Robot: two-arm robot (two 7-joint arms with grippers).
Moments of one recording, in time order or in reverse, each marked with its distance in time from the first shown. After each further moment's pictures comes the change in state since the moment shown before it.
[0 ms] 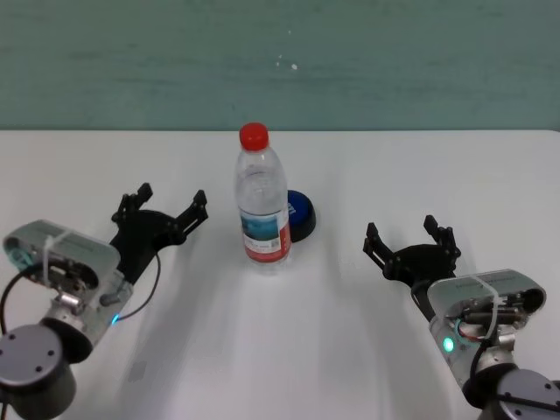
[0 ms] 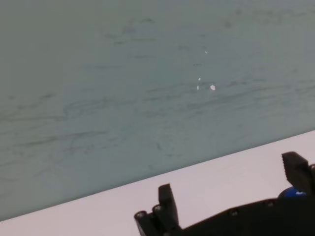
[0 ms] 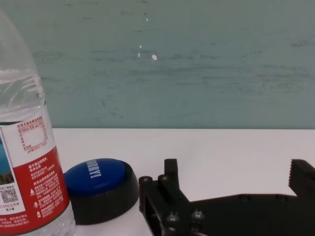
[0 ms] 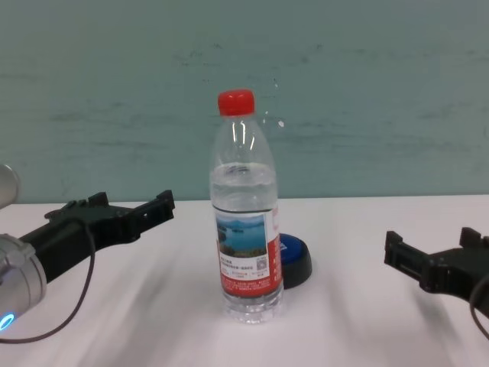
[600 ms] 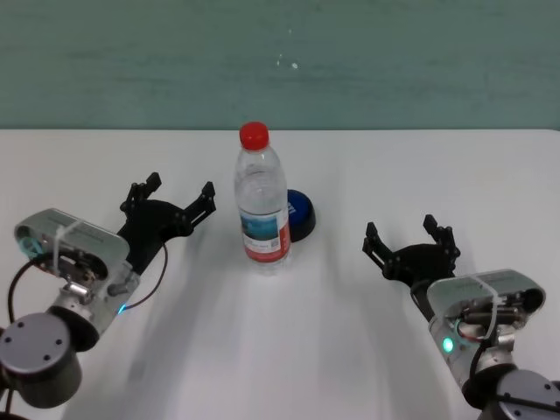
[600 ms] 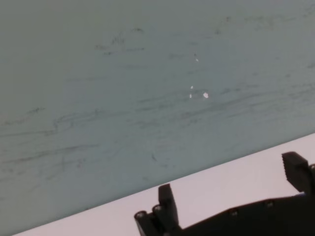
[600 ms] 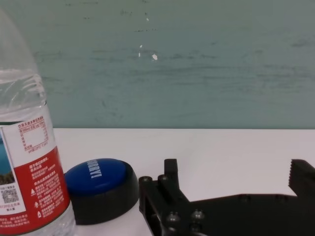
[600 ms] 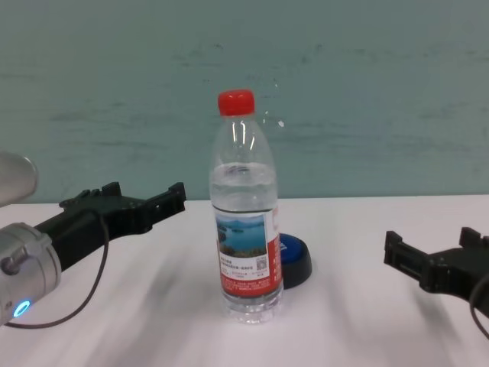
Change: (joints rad) left arm -0.043 0.002 0.022 0.042 0.011 -0.021 -0.007; right arm 0.000 0.000 0.000 0.000 0.000 0.000 0.000
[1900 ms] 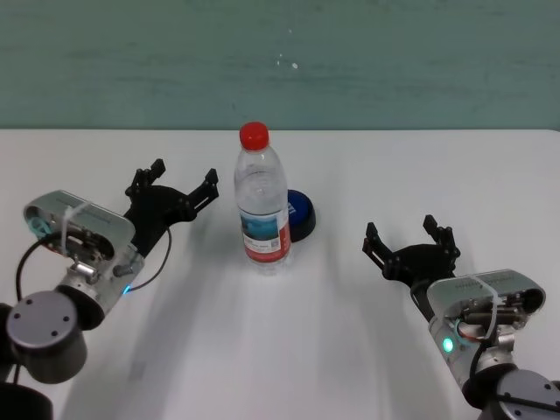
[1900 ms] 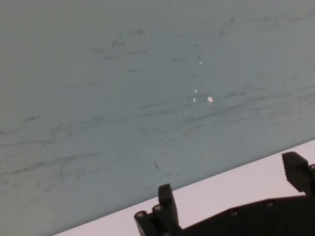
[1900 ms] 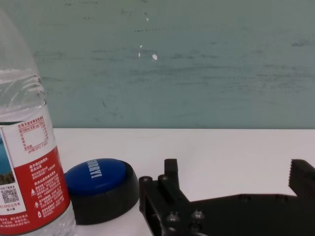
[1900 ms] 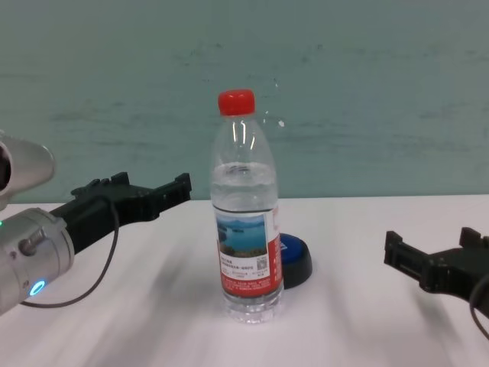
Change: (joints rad) left arm -0.093 -0.008 0.020 0.102 0.005 -0.026 -0.011; right arm 0.000 0.000 0.000 0.000 0.000 0.000 0.000
